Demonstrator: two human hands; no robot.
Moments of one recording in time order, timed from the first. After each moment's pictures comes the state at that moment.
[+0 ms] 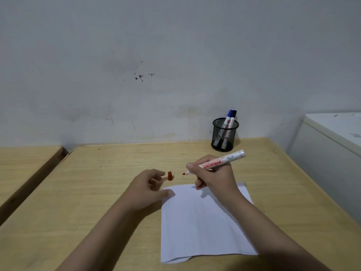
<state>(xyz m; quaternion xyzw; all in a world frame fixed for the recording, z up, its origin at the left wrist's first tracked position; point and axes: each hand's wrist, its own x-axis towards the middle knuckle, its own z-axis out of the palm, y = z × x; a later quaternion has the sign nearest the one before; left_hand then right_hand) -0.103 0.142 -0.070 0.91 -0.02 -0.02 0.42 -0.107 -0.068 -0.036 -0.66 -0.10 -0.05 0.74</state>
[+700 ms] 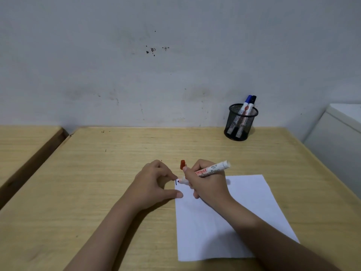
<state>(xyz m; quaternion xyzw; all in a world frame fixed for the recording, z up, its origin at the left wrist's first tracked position) -0.105 0.160 -0.086 0.92 -0.11 0.02 0.37 -0.099 -0.016 -0.083 -0.76 -0.04 -0.03 0.65</state>
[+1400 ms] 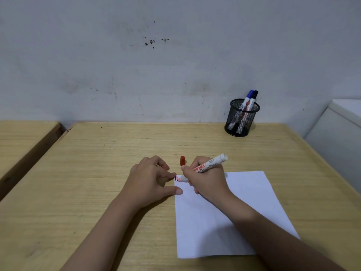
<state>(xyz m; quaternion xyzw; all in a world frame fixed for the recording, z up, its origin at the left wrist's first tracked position) -0.106 0.162 -0.083 0.96 -0.12 0.04 0.25 -0.094 -0.013 -0.085 -0.77 -0.03 -0.01 0.64</state>
